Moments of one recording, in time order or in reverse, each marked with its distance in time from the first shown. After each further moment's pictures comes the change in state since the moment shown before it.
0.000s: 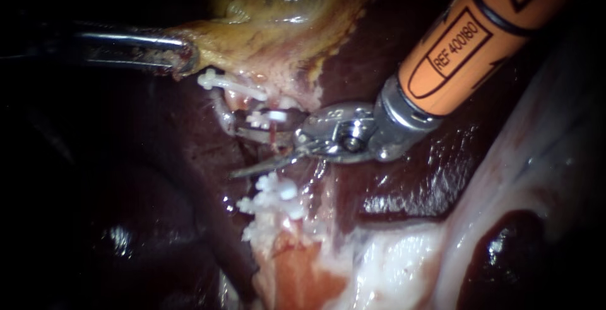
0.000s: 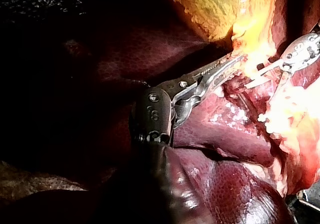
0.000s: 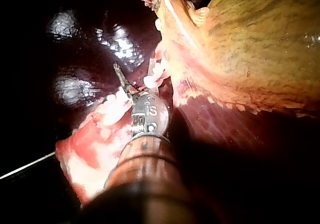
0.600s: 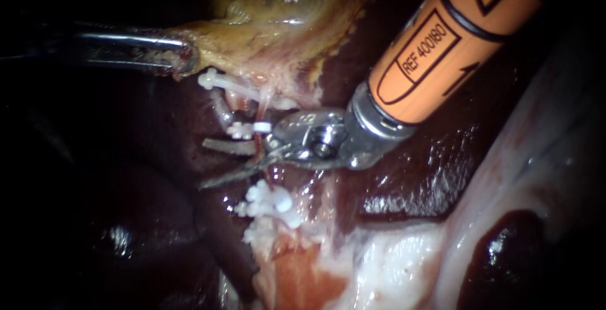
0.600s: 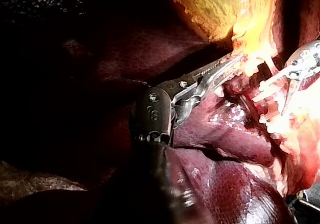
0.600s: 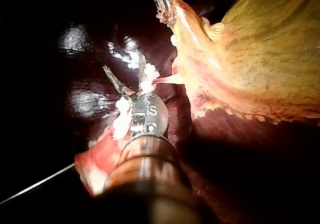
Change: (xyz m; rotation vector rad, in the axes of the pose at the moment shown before) right arm 0.003 -0.004 0.001 0.187 0.052 0.025; left arm 0.000 0.000 0.000 0.000 0.000 0.000
